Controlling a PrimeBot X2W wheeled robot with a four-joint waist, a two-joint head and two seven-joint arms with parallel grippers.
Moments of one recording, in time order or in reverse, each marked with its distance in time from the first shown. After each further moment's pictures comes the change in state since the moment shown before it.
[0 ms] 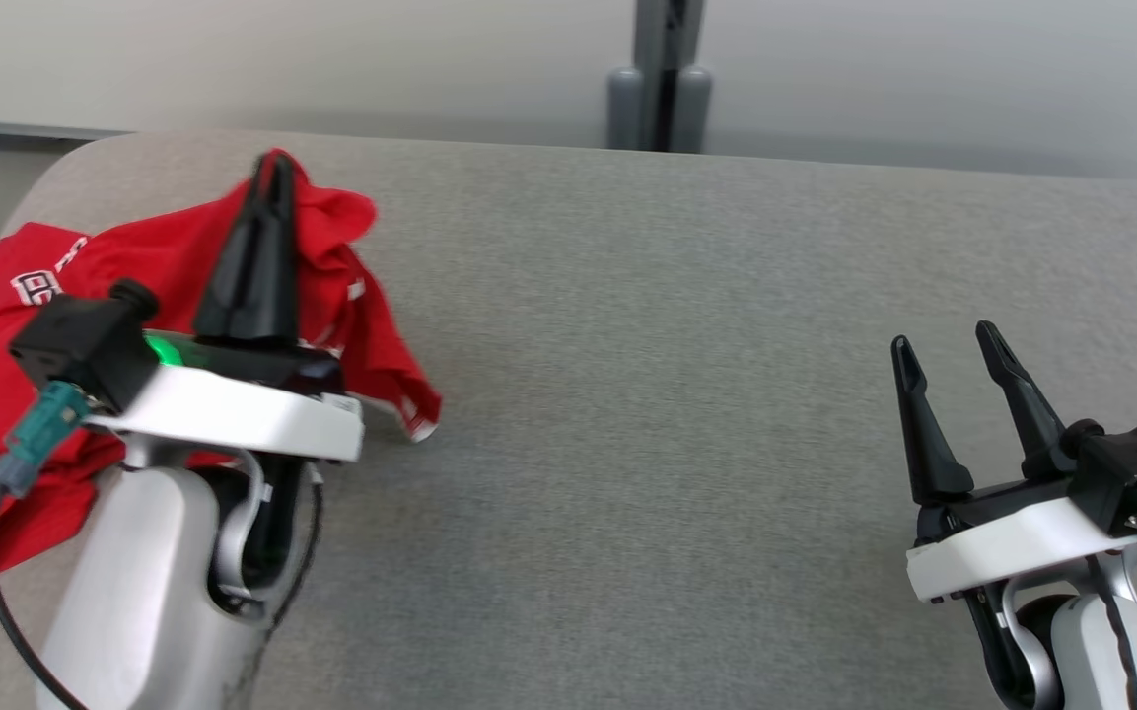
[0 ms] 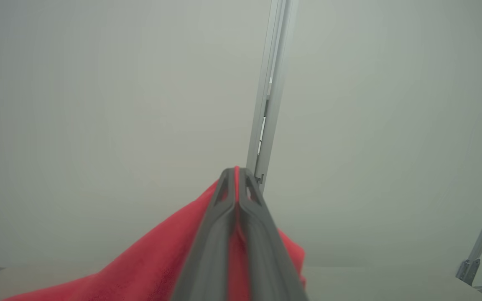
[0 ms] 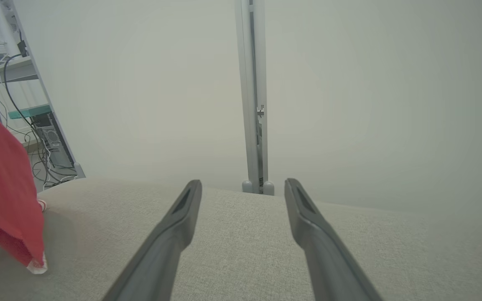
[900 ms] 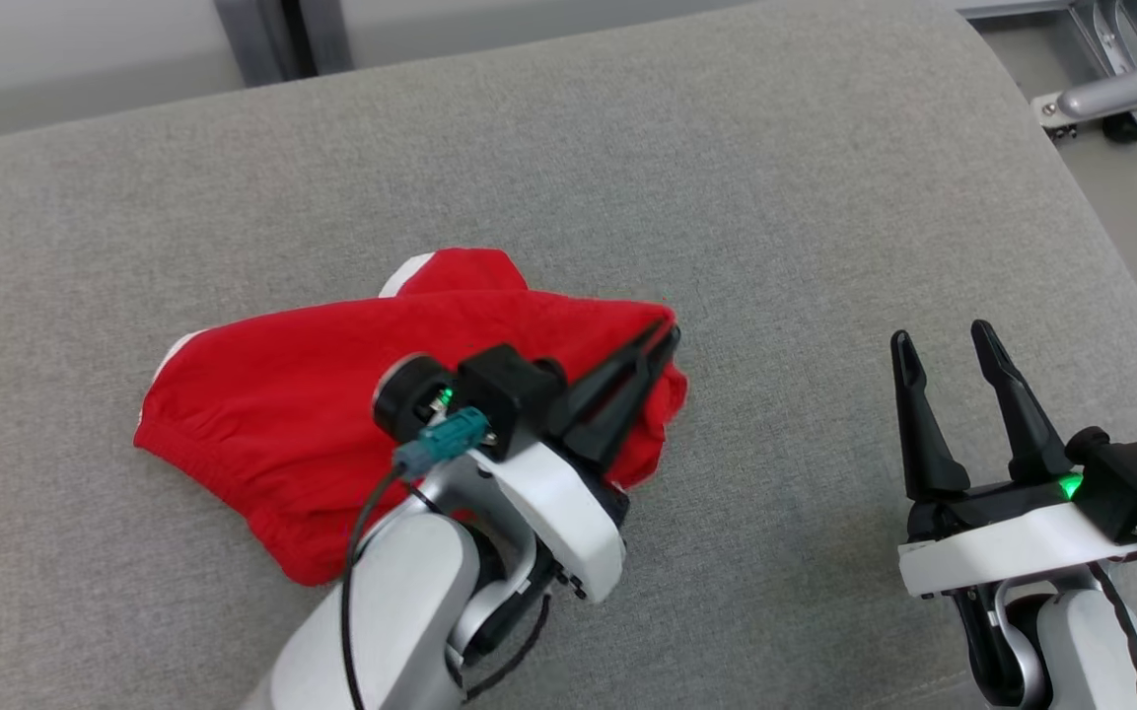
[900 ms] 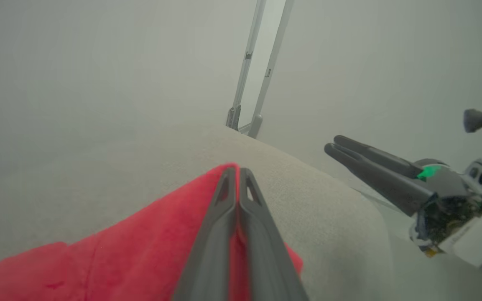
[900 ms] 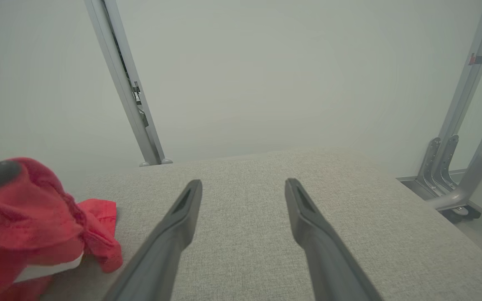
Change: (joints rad) left arm -0.059 -0.096 -0.416 0.082 0.046 -0.116 0.163; right arm -0.020 -0.001 0.029 0.069 0.095 0.000 -0.106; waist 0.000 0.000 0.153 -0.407
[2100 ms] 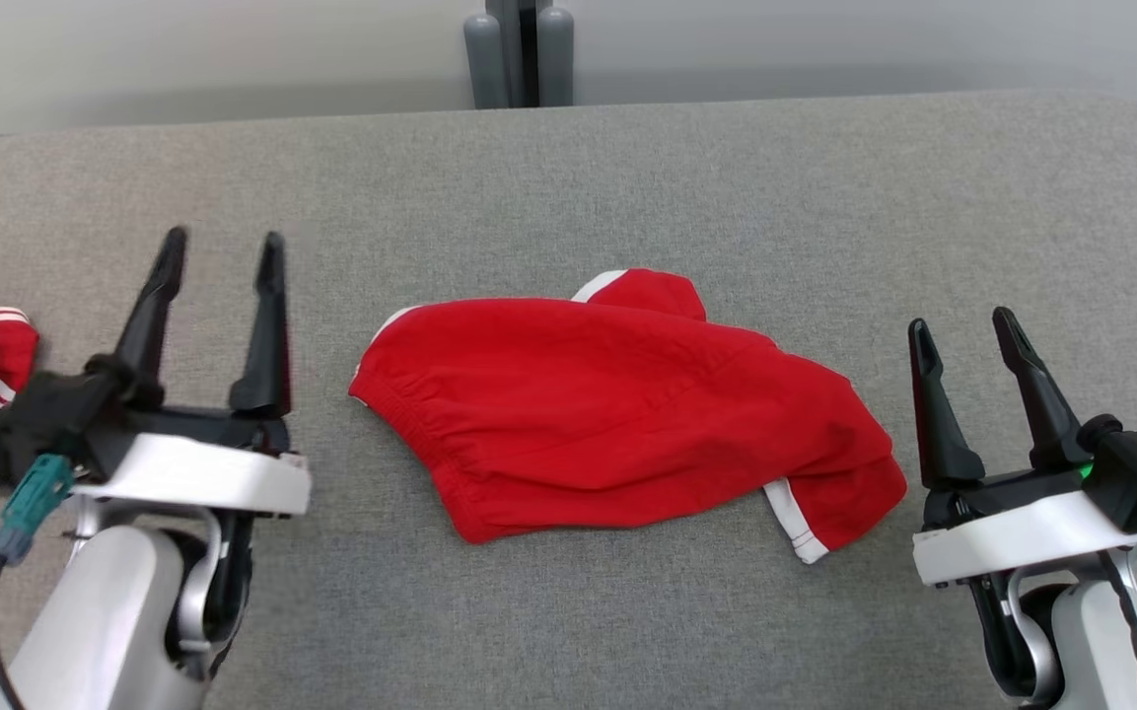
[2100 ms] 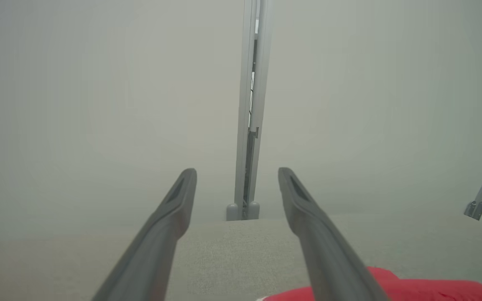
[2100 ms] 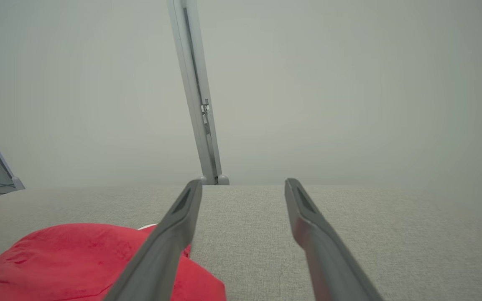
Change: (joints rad) left arm 0.133 0.234 0.321 -0.069 -0.043 0.238 -0.255; right arm -0.014 0.001 -0.039 -0.009 -0.063 0.000 0.022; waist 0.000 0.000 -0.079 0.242
